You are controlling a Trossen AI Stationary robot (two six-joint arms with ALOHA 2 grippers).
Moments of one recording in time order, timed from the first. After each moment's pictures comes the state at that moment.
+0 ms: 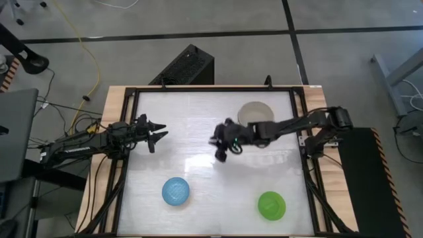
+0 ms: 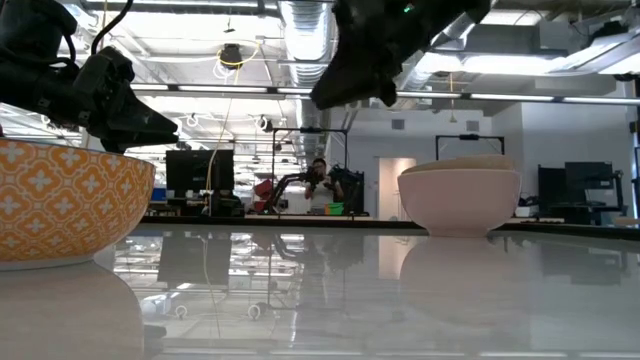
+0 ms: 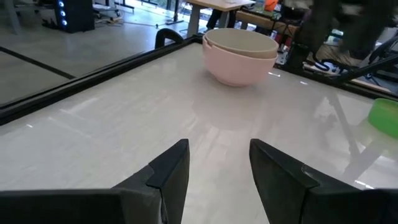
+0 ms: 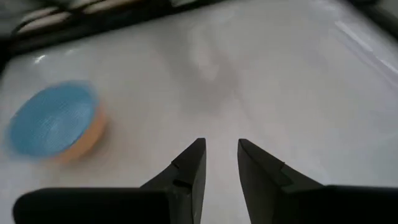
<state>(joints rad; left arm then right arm) 0.24 0.15 0.05 -0.01 -0.12 -0.22 0.06 1.58 1.14 -0.12 0.20 0.31</state>
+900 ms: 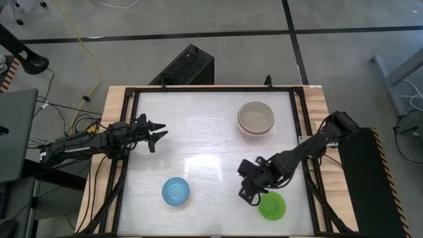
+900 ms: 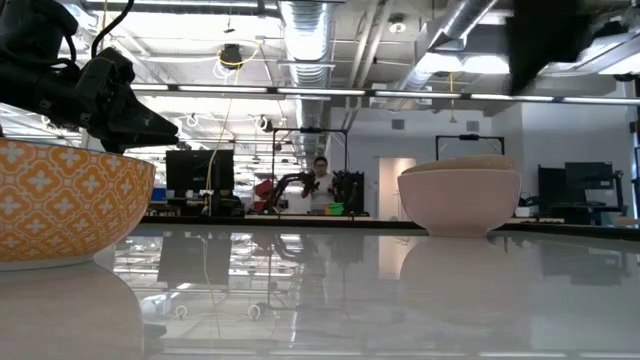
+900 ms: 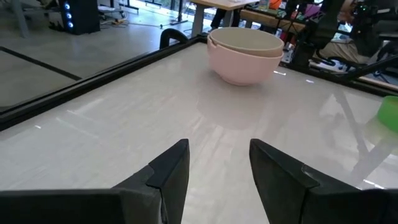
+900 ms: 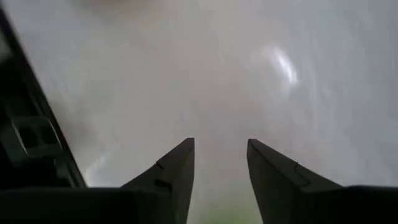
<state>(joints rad) 0.24 0.16 0.05 -0.01 -0.14 -0.20 0.53 1.57 1.27 -0.83 0.22 1.07</state>
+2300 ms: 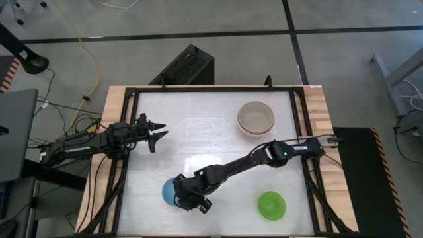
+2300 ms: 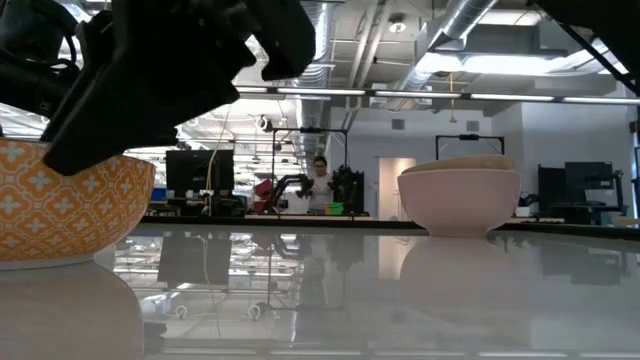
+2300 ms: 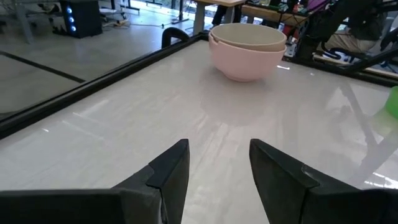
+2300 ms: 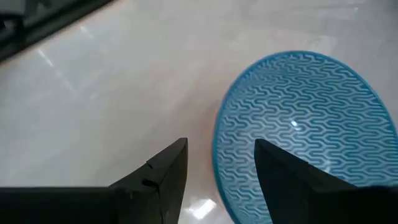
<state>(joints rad) 0.24 0.16 0.05 -0.02 -0.15 -0.16 0.33 2.48 2.29 -0.71 -0.11 -0.53</state>
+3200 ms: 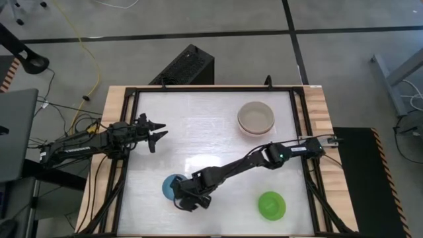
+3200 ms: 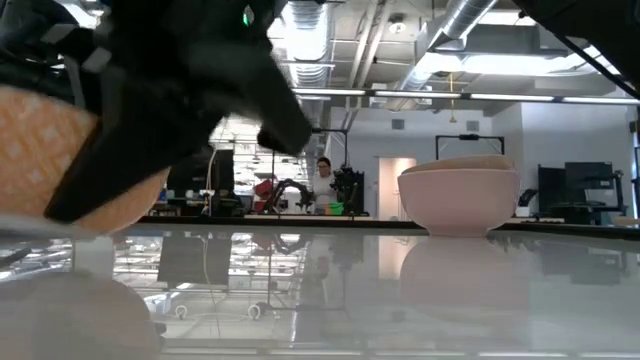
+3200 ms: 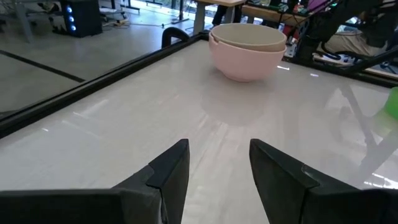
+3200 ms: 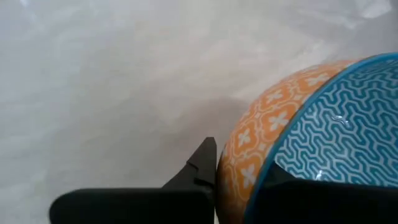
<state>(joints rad) 0.24 0.16 0.05 -0.02 -0.15 -0.17 0.33 2.54 2.34 -0.73 -0.03 -0.79</state>
